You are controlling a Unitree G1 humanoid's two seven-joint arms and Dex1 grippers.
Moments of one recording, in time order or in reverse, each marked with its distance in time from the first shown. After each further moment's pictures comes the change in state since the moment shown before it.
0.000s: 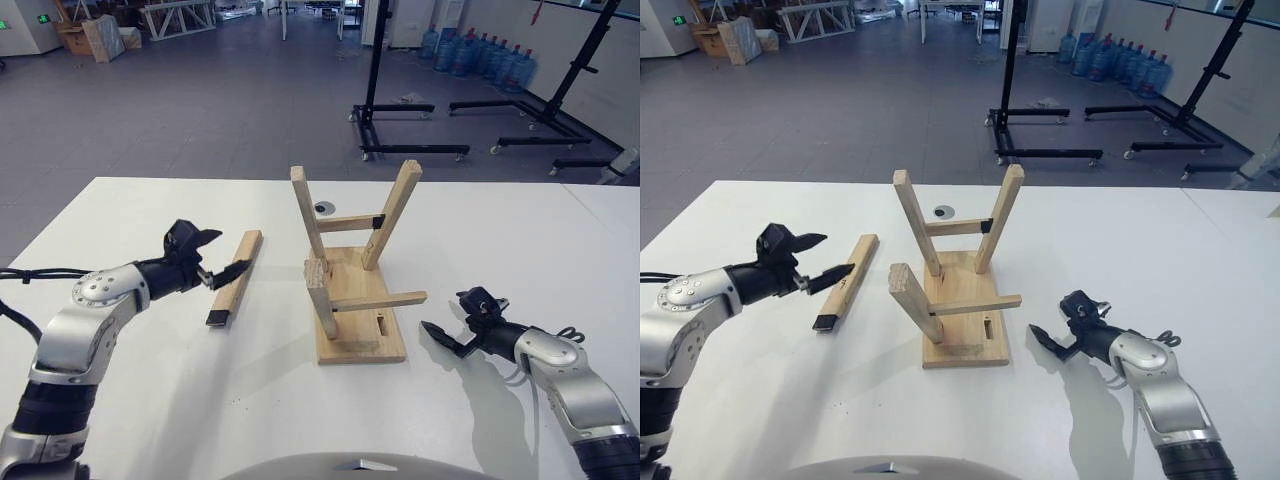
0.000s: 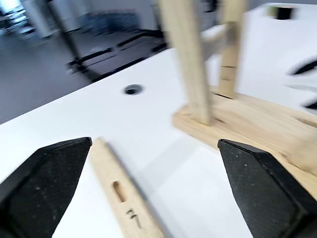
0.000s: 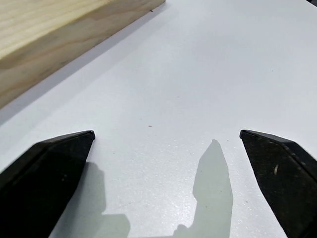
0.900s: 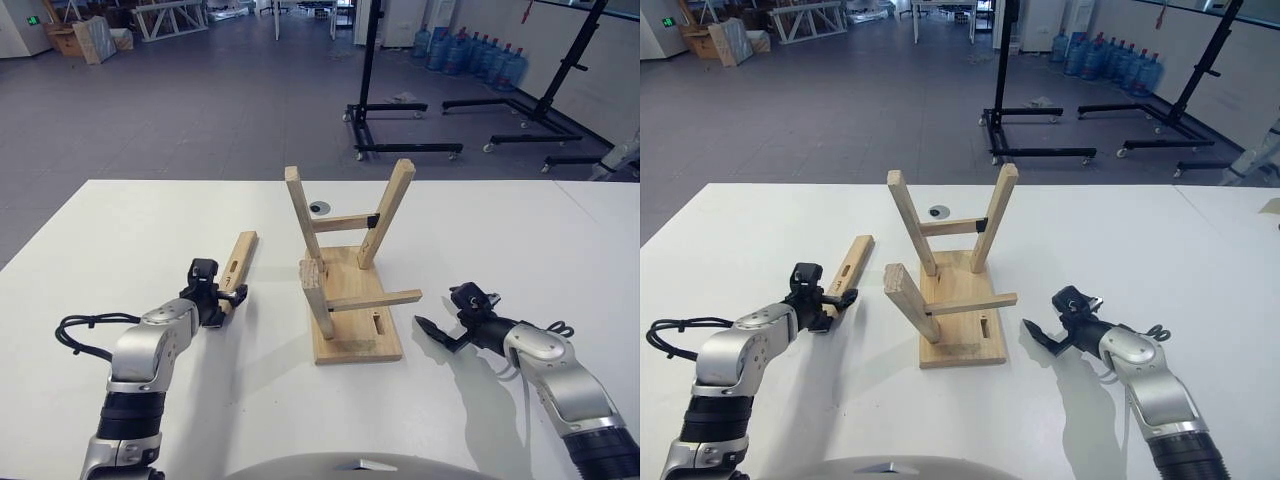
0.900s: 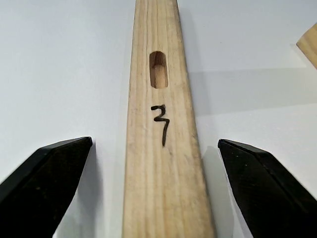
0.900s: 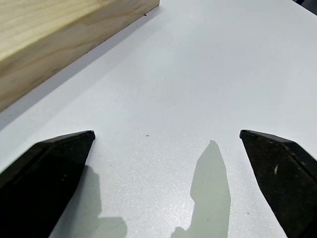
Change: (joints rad) left arm 0.050 -0.293 -0.056 0.190 0.195 0.140 0.384; right arm -0.044 0.011 0.067 0.016 -0.004 0.002 -0.036
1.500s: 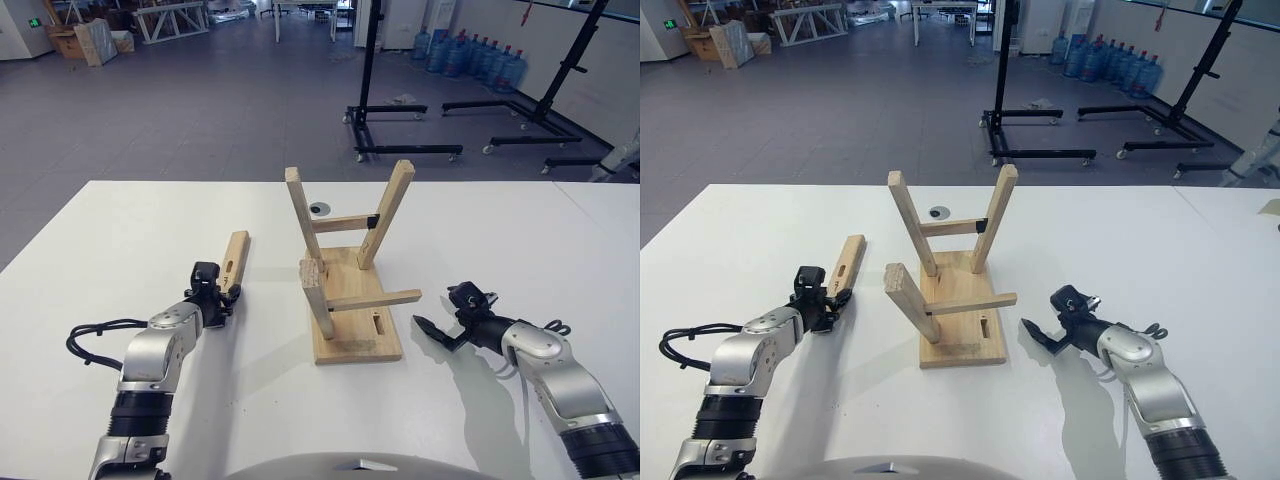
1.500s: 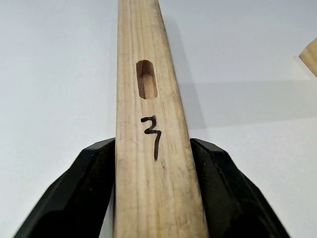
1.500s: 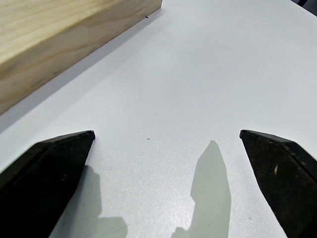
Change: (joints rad) left arm 0.005 -0.049 0.017 0.050 0.005 -0.065 -0.003; right arm -0.012 0.000 0.008 0.025 0.000 -0.012 0.002
